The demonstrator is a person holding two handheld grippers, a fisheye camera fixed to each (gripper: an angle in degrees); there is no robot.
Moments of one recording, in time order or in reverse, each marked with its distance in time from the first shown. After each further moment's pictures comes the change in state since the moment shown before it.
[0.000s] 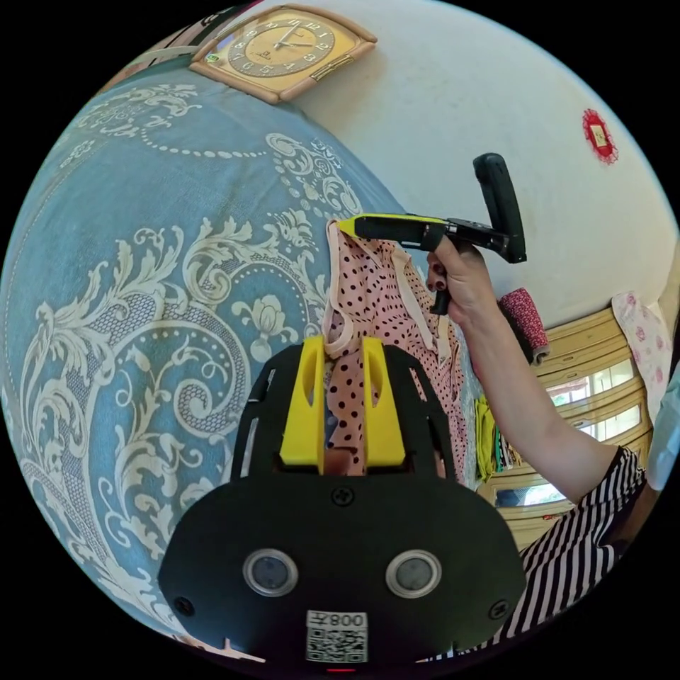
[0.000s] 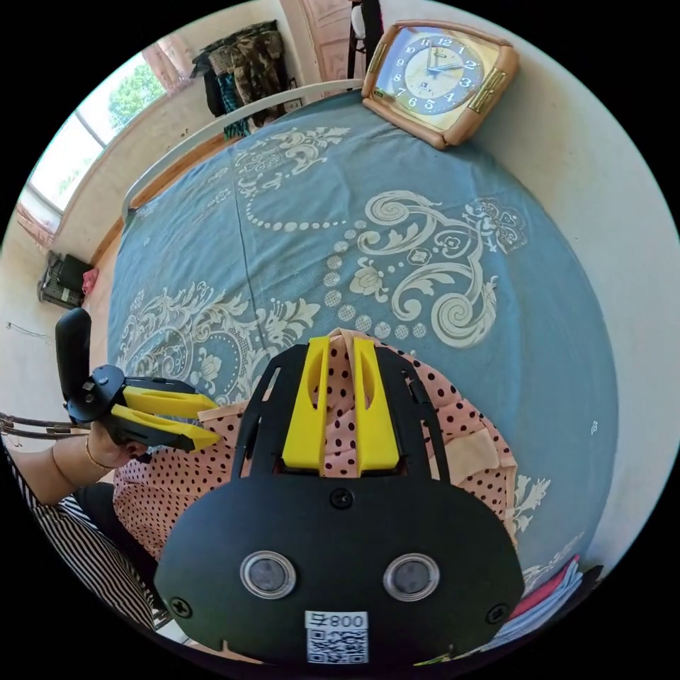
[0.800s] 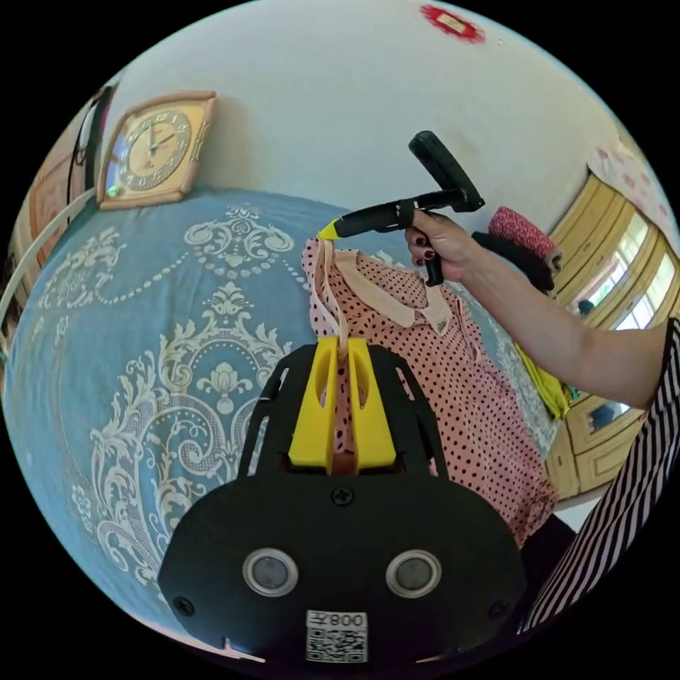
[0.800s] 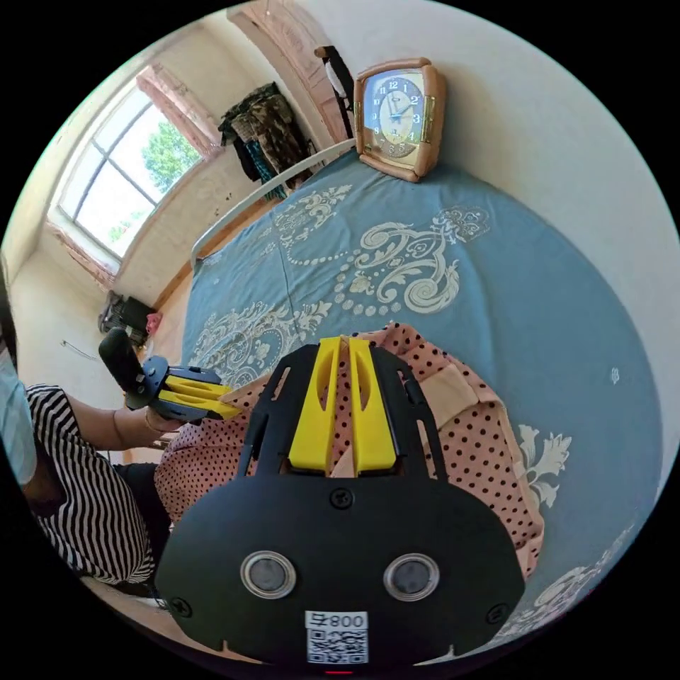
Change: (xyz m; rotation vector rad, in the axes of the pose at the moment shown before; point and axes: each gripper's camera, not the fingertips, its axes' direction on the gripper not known) left arm 0.070 0.109 -0.026 0.054 -0.233 0.482; right arm 0.099 0.105 -0.027 0.227 -0.303 0.072
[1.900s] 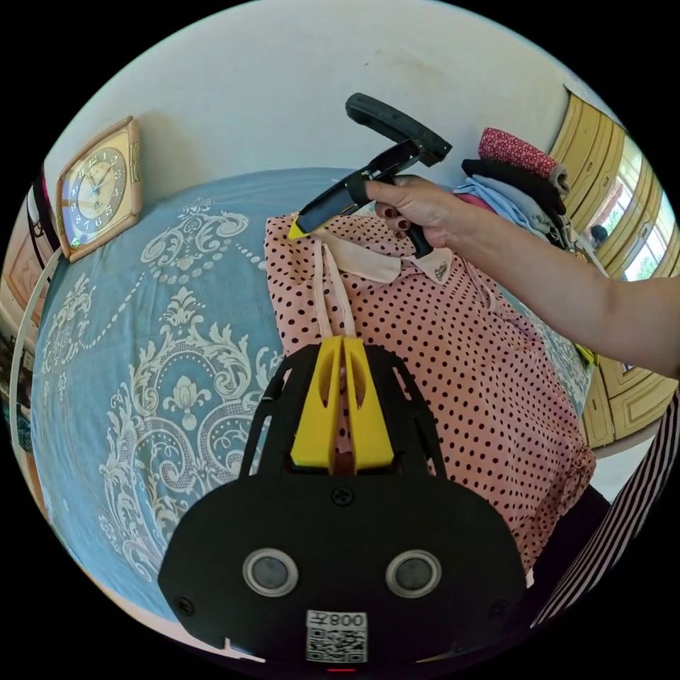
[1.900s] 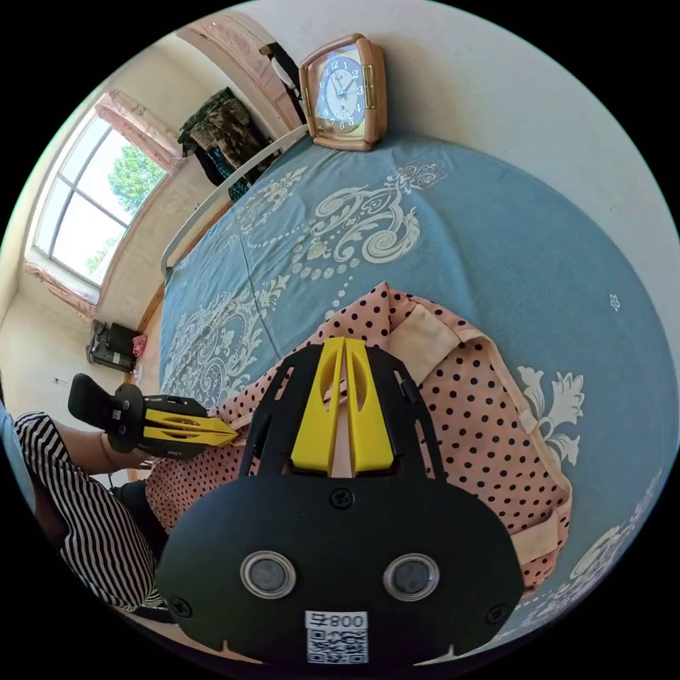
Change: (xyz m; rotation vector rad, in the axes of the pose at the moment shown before) left arm 0.041 0.089 0.049 -0.164 -0.093 0.164; right arm -0.009 0.058 -0.056 -0.012 0.061 0.132
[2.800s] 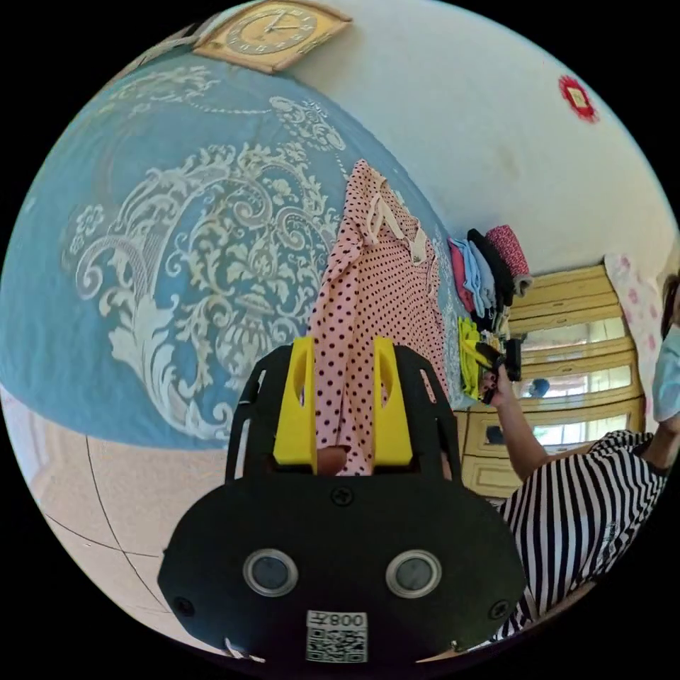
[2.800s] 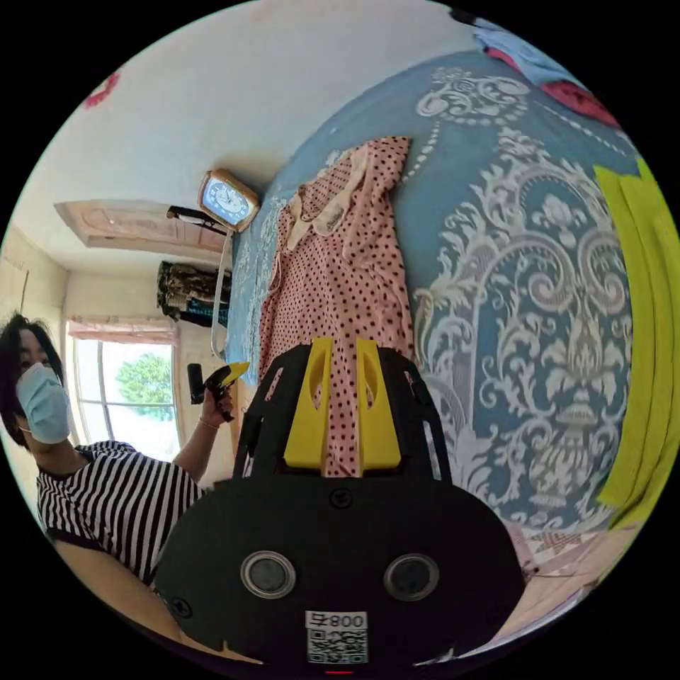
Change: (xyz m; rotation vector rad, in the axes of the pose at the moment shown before) left arm -0.173 0.198 -0.092 -0.101 0.458 -0.582; right arm -0.089 0.451 -0.278 0.258 -0.271 0.804
